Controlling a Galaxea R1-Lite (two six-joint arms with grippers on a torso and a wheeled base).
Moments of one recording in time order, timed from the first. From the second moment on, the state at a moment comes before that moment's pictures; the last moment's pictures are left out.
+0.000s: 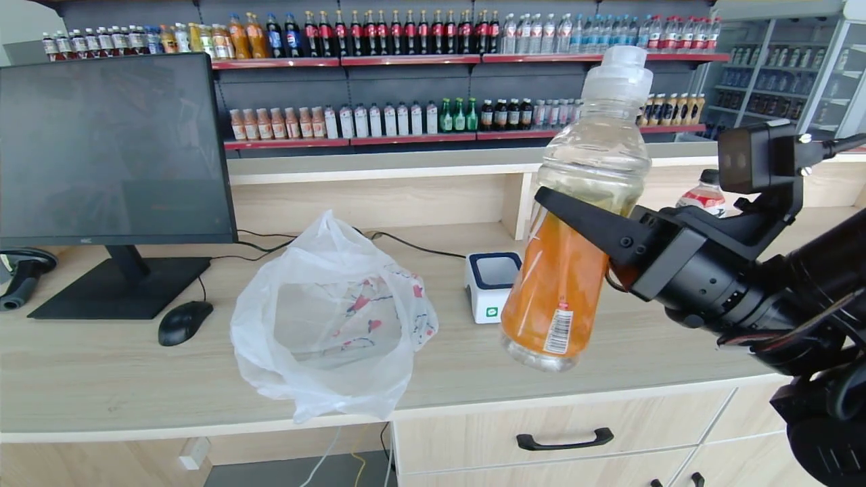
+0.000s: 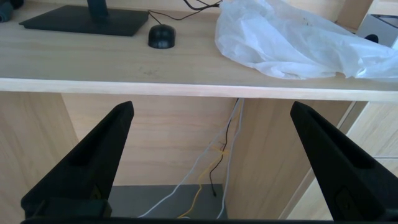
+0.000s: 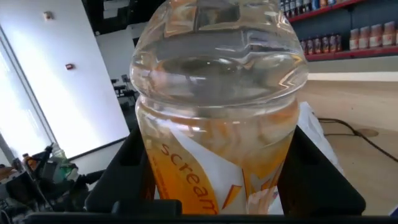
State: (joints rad) left arm 0.00 0.00 0.00 0.00 0.00 -0.01; right arm 0.54 1.69 -0.62 -1.57 0.53 0.51
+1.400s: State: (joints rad) left arm 0.00 0.00 0.00 0.00 0.00 -0.01; right arm 0.41 1.60 -0.37 -1.57 -0.16 0.02
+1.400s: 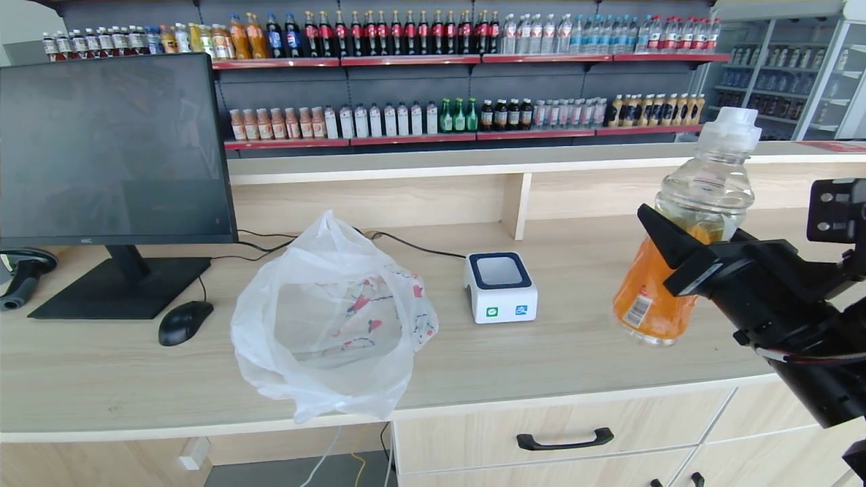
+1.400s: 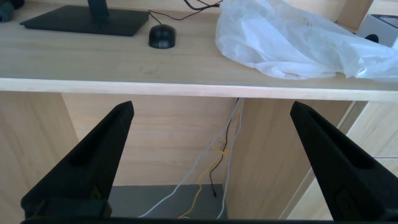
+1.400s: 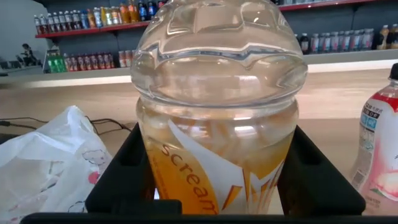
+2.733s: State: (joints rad) left arm 0.00 0.00 0.00 0.00 0.00 -0.03; right arm 0.40 1.60 -0.42 -1.57 -0.16 0.06
